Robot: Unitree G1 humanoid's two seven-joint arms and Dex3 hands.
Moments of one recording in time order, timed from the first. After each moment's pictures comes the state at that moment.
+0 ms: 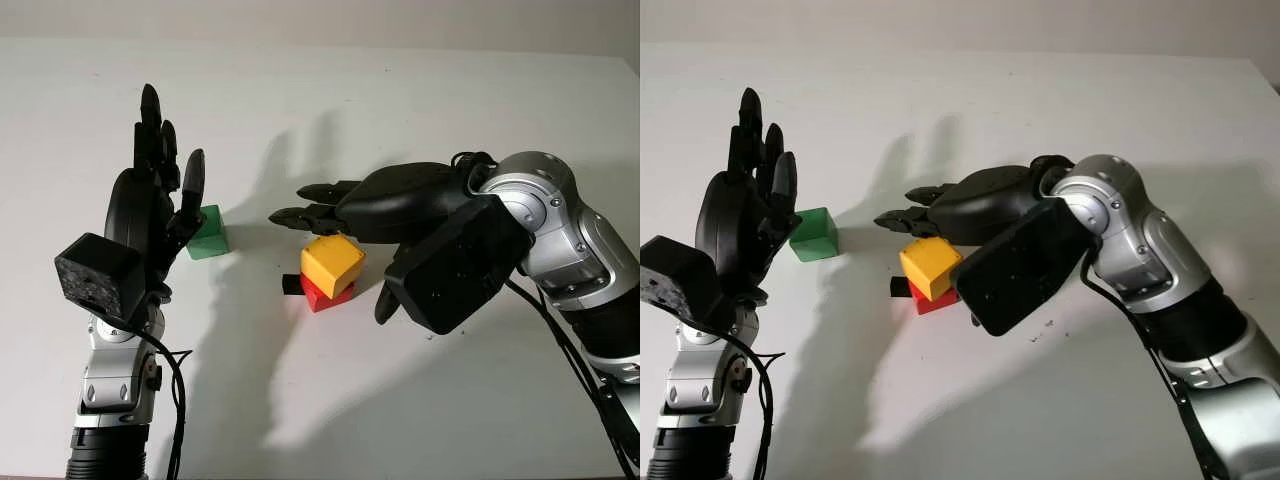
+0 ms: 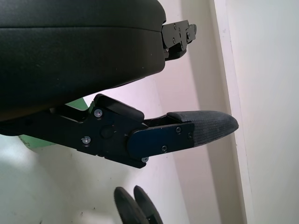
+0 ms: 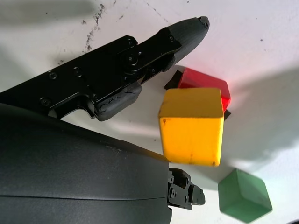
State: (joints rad) left arm -0.26 0.19 0.16 -0.08 -0.04 -0.04 -0.05; right arm -0.83 -0.67 0.39 -0.10 -0.40 -0.13 1.06
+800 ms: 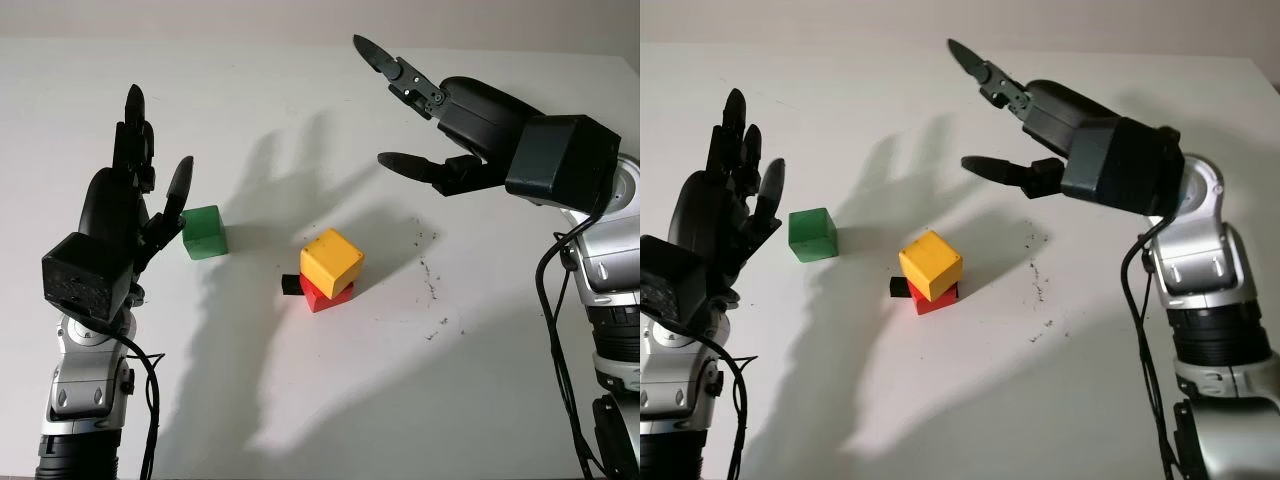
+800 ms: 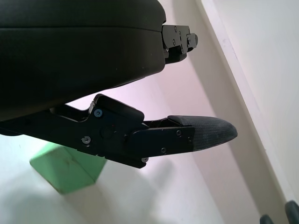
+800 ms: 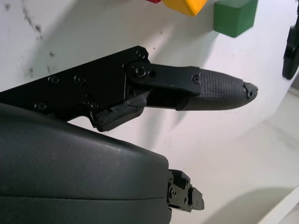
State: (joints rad) left arm -0.23 0.35 0.21 -0.12 0.12 -0.02 -0.05; right arm -0.61 -0.53 0.00 0.03 -0.06 0.18 0.60
